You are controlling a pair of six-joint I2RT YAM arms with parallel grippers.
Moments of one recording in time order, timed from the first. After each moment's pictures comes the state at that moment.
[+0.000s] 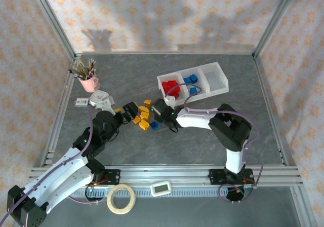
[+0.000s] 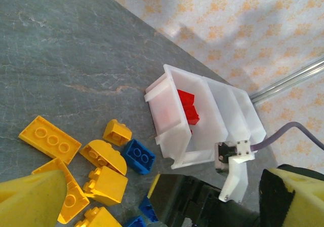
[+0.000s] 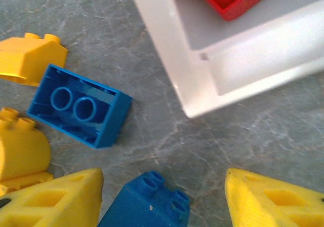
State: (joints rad) left arm -0.55 0.67 0.45 -0.12 -0.24 -0.85; right arm 0.91 1.86 1.10 -0.28 0.37 0.89
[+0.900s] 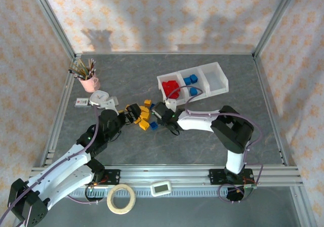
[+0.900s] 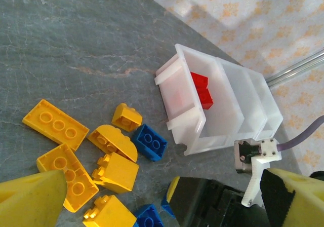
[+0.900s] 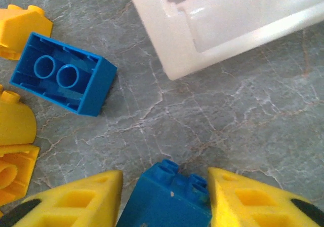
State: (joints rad) left arm -0.55 0.75 0.45 -0.12 -0.21 -0.85; right arm 0.94 1.83 1.06 -0.30 0.37 0.93
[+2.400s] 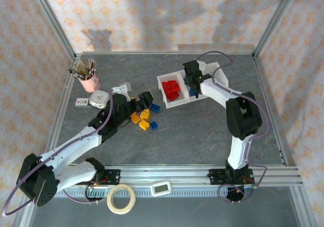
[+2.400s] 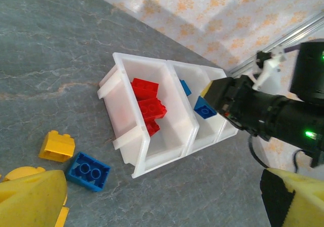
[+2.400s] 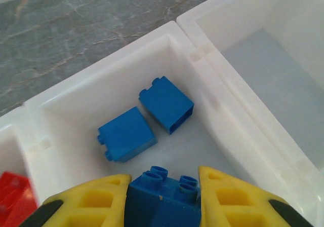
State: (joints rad) left arm -0.55 1.06 0.65 0.05 -0.08 -0.80; right arm 0.41 1.91 1.41 -0.36 0.39 0.54
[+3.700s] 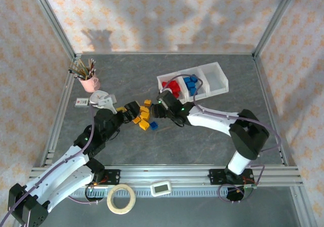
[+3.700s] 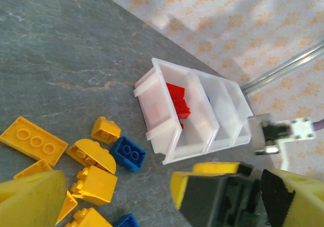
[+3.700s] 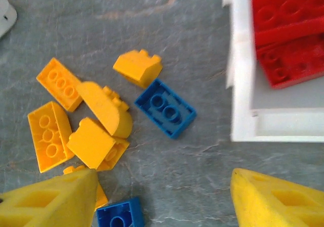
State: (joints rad) left arm -0.53 0.70 0.47 -0.10 -0.17 -0.83; right arm 0.87 1.69 1.09 -0.25 0.17 0.54
